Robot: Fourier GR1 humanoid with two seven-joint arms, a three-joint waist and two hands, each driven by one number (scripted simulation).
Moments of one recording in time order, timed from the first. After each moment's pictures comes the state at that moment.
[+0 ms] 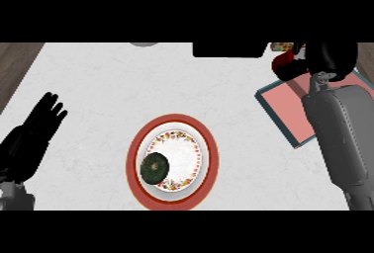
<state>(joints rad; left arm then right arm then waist) -0.06 0.23 0.23 -1.64 0.23 -0.13 0.29 -0.77 -0.29 -0.01 -1.24 1.13 0.04 0.61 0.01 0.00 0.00</state>
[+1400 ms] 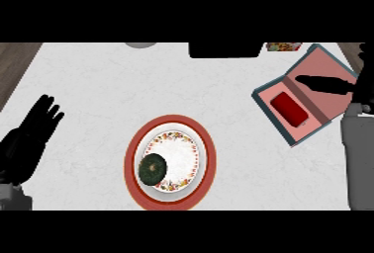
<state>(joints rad) -0.05 0.23 0.25 -1.63 0.22 -0.13 0.28 -0.58 -0.22 -0.39 -1.25 0.65 -0.28 0.27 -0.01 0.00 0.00</state>
